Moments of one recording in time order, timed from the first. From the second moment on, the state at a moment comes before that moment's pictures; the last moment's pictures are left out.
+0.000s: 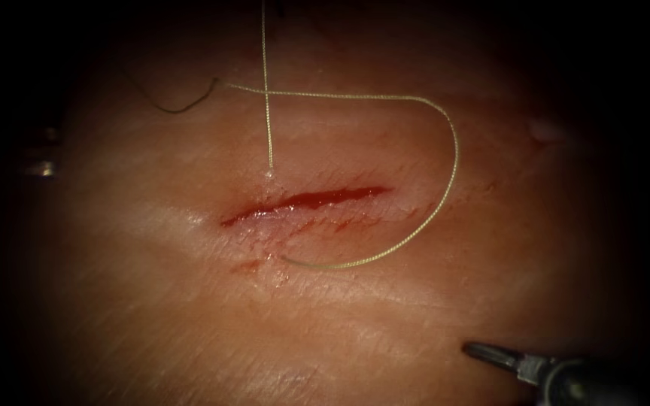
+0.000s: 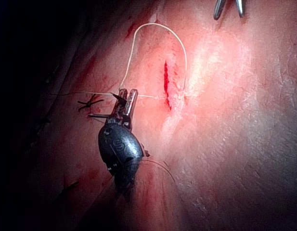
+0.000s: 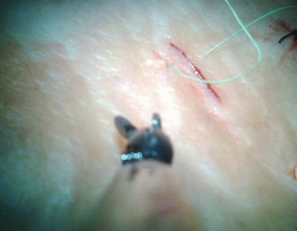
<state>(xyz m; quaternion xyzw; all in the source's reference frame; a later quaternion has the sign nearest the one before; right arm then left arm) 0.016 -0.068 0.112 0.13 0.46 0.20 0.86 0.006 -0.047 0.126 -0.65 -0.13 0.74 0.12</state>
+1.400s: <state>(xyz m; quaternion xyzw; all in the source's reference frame) 0.031 -0.063 0.124 0.10 0.46 0.21 0.86 0.002 -0.048 0.131 -0.65 -0.09 0.74 0.12</state>
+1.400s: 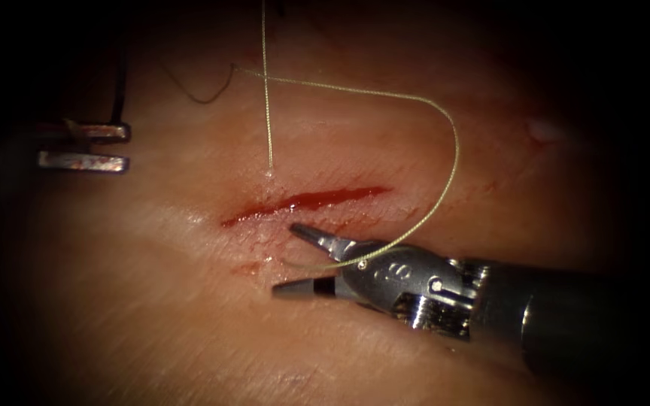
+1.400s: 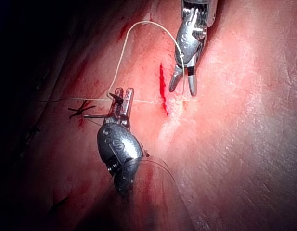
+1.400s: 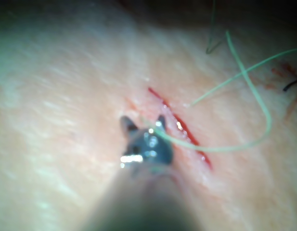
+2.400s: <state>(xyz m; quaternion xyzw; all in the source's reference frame) 0.020 -0.066 0.119 0.16 0.46 0.15 0.86 0.001 -0.049 0.135 -0.65 -0.09 0.74 0.13</state>
